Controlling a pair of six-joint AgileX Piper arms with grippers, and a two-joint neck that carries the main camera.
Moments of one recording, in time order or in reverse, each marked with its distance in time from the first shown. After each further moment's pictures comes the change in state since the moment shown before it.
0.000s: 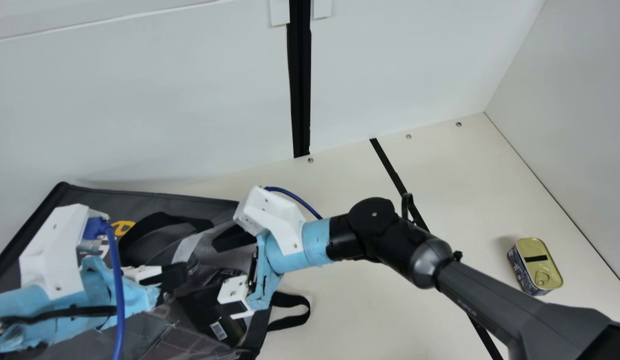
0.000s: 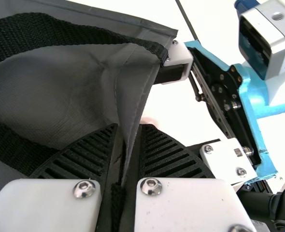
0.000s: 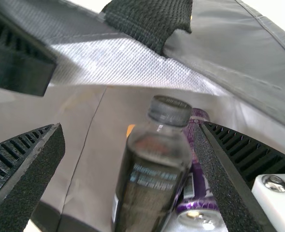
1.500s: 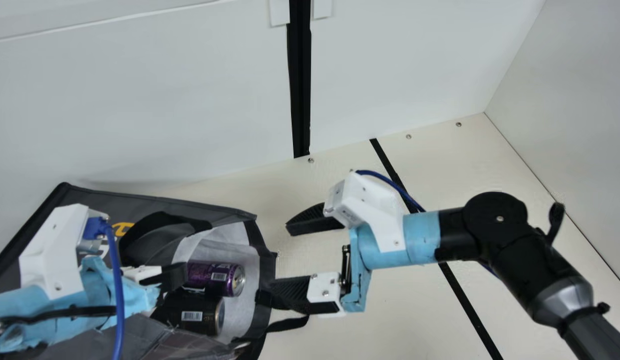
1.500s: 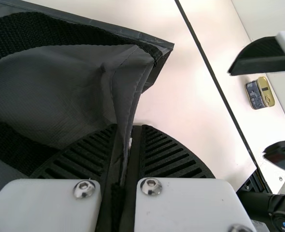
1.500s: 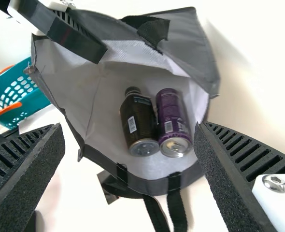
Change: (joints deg) left arm 0.0 0.0 0.0 0.0 0.0 0.0; right arm -20.3 -19.4 5.4 -12.6 15.1 6.1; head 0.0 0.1
